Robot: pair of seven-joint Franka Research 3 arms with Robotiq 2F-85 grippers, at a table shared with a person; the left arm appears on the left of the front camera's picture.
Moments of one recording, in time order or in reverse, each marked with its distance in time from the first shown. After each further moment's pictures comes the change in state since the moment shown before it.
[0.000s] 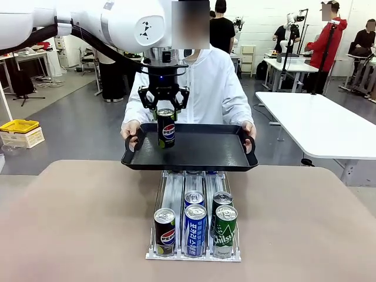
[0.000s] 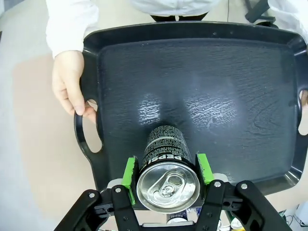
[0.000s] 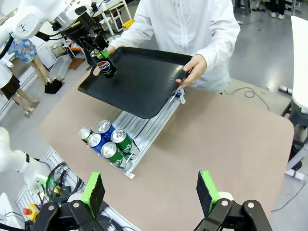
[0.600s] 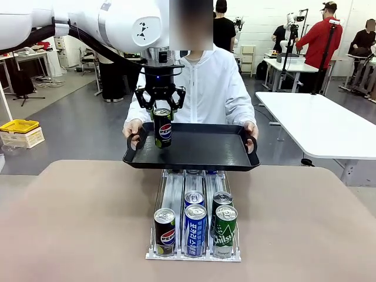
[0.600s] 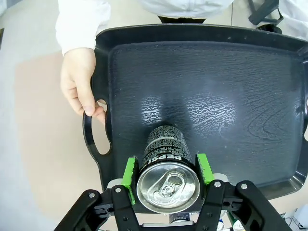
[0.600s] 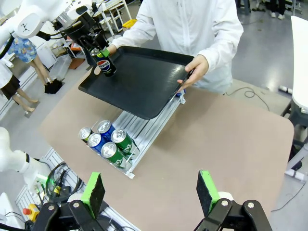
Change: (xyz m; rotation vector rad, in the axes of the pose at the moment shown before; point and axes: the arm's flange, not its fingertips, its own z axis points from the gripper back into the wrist) left arm 0.006 0.008 -0.004 0.007 0.004 0.016; right arm 0.000 0.000 0.000 0.000 0.000 0.000
